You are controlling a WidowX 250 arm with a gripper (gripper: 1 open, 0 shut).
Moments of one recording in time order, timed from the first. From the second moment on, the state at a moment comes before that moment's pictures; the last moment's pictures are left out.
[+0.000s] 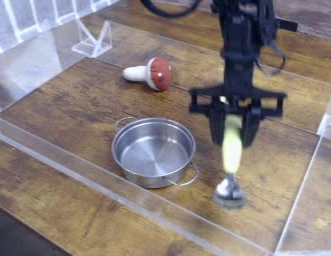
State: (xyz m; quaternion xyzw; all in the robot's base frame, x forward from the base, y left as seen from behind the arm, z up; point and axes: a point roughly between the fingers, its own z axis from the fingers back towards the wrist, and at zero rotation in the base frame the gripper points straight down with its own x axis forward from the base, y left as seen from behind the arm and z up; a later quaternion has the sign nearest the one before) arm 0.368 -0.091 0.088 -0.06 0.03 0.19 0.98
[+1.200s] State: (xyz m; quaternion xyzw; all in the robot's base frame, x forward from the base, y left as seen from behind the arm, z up) arm 0.346 0.012 0.132 -0.12 -0.05 0.30 0.94
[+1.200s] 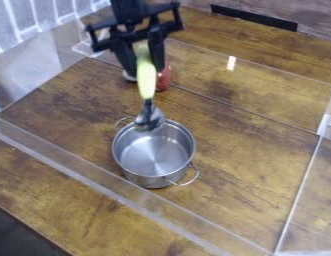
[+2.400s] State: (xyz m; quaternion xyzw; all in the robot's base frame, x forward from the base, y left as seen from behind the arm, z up) arm 0.331 0.052 0.137 -0.17 -0.07 0.30 0.94
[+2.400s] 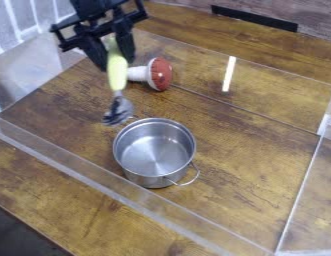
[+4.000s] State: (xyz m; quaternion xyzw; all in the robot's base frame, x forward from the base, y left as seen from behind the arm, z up) arm 0.315 0.110 0.052 -0.16 -0.03 0.19 0.97
